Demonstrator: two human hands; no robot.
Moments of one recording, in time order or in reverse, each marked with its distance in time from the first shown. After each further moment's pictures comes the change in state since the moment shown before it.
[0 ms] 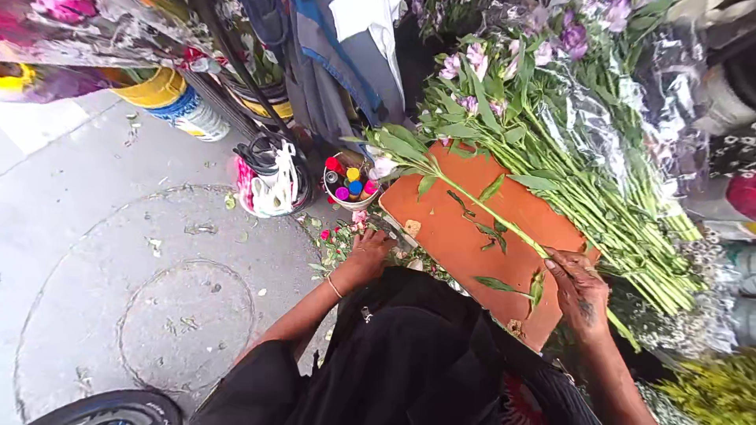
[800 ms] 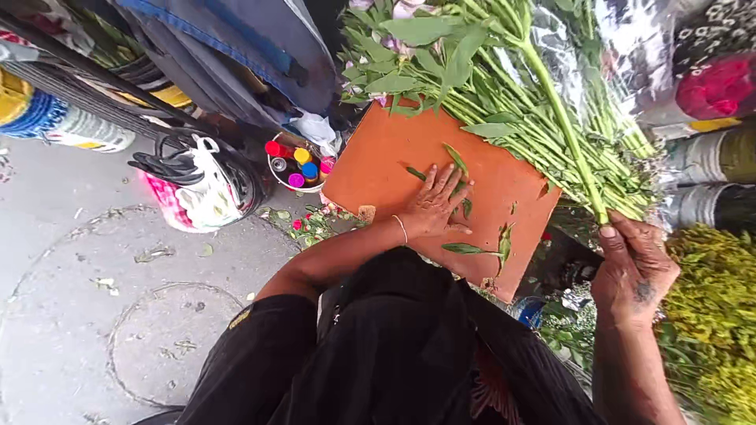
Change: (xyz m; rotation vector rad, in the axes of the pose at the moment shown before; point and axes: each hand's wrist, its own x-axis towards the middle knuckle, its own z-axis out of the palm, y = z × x) left_hand 0.176 0.127 0.069 0.316 0.040 0.579; right_hand -0.016 -0.018 -0.072 0.039 0.328 0.166
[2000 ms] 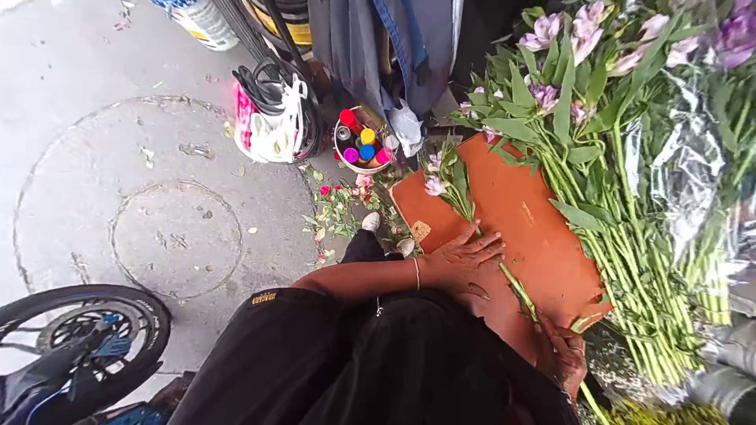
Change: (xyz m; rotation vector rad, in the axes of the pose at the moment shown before) left_hand -0.055 -0.005 0.007 -0.097 0.235 0.007; right_hand -0.048 0.091 0.058 -0.275 -0.332 -0.122
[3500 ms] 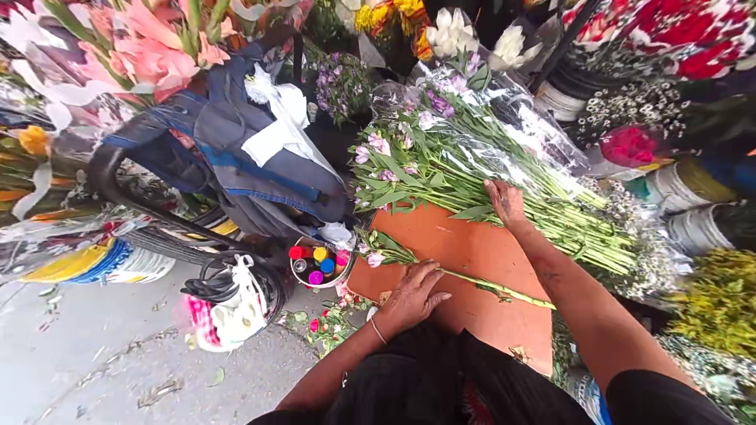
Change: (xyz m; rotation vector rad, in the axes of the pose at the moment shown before) left_hand -0.007 -0.013 -0.064 -0.128 0.212 0.131; right_hand 0.266 -0.017 -0.006 -0.186 0.120 0.256
